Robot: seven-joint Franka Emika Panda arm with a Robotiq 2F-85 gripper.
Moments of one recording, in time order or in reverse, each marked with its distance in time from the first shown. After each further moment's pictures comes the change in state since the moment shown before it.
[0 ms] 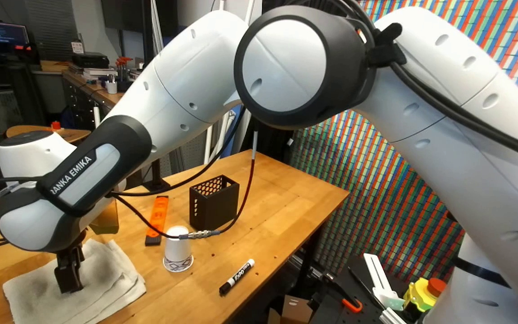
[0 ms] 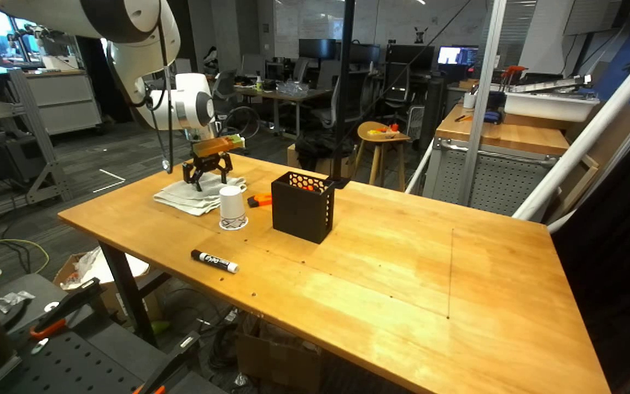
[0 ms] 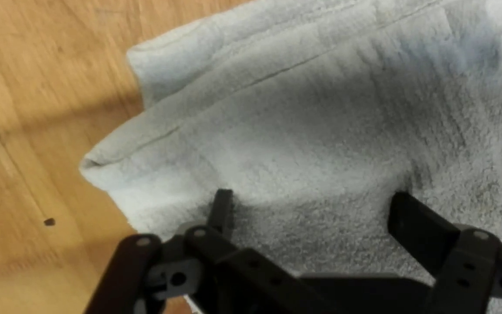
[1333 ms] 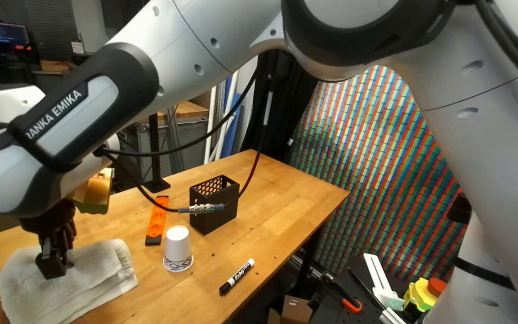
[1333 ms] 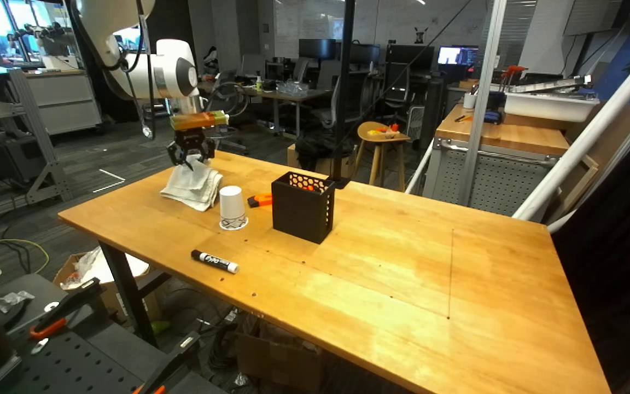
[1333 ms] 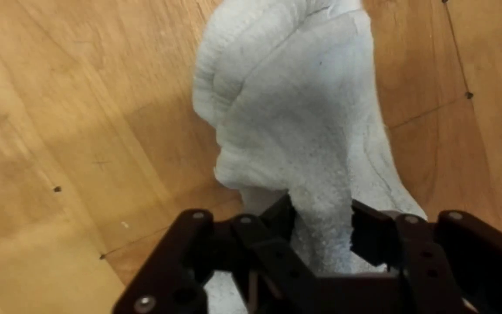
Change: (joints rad) arm -0.003 -0.220 0.039 -0.165 0.060 -0.080 0.100
